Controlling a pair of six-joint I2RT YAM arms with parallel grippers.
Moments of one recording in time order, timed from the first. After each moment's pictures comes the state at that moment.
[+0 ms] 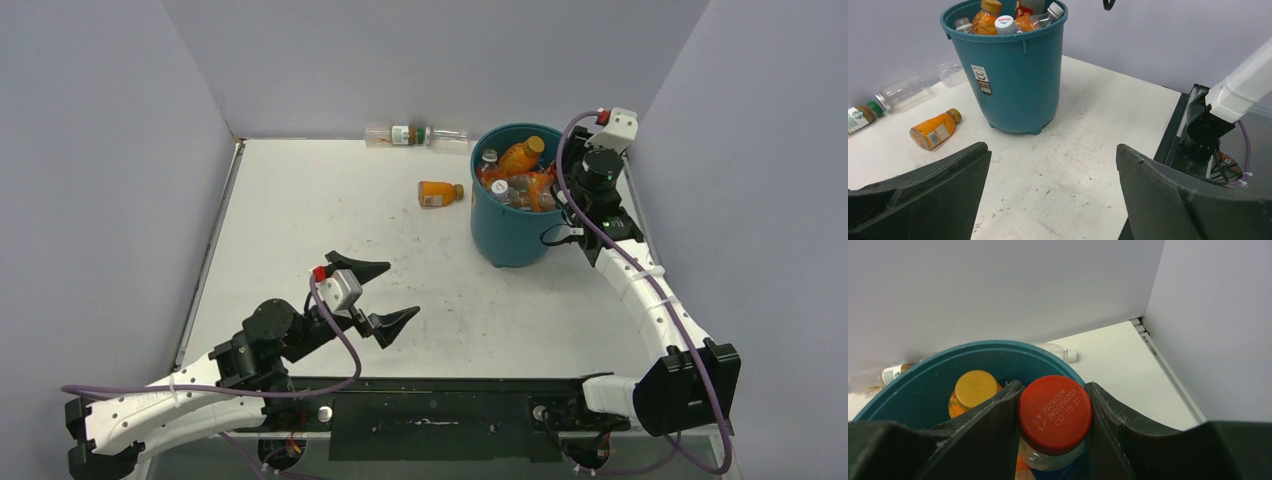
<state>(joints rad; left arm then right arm) -1.13 0.57 0.59 0.09 -0.14 -0.02 0.19 1.26 1.12 0.09 0.43 0.14</state>
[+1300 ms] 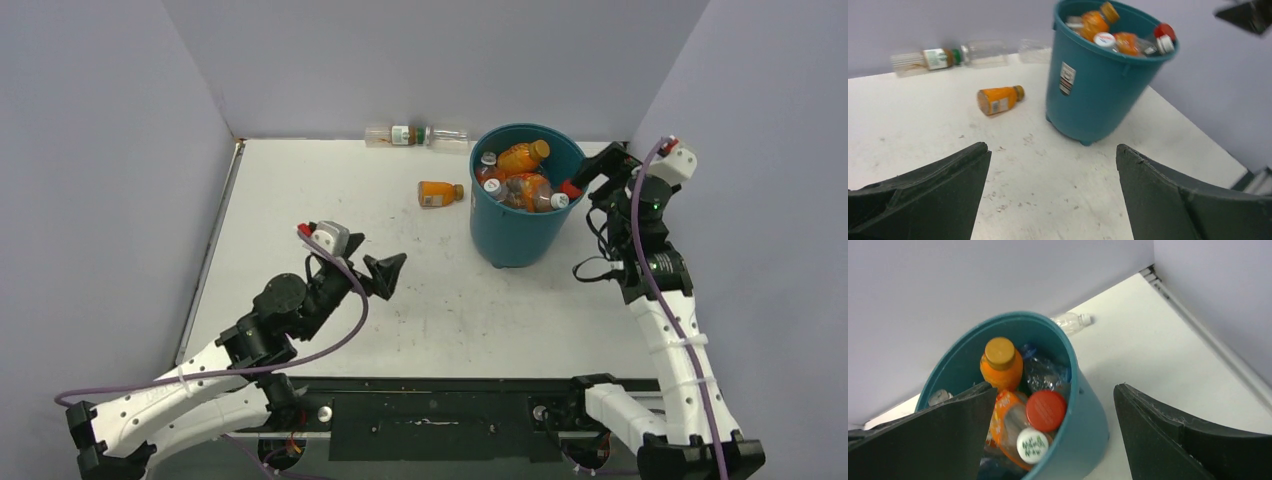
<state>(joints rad) -1.04 0.69 0.68 0.05 -0.41 -0.18 0.12 1.01 1.17 -0.32 0.34 0.46</state>
